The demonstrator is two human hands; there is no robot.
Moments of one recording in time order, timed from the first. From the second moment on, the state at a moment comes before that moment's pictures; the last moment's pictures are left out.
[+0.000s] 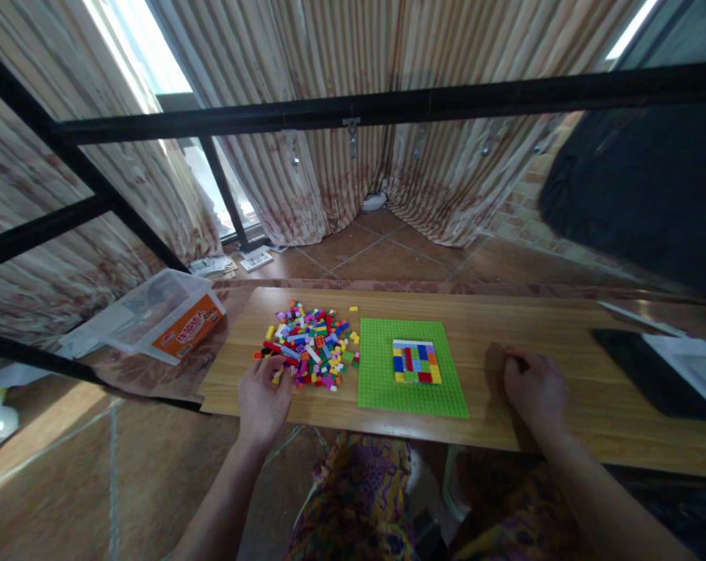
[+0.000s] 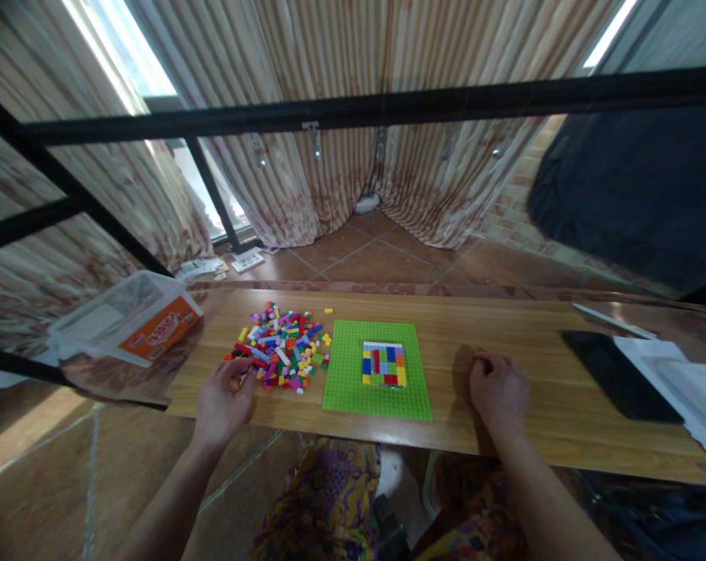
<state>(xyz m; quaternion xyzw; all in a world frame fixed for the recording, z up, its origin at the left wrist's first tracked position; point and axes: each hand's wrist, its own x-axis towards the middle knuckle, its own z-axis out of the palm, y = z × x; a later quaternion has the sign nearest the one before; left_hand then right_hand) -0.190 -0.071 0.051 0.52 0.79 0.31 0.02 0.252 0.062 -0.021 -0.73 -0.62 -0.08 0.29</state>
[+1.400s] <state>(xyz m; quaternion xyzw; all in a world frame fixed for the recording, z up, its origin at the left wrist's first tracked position) -0.217 -0.048 0.031 0.60 0.78 0.18 -0.06 0.248 0.060 -0.017 -0.73 -0.61 -0.08 0.30</state>
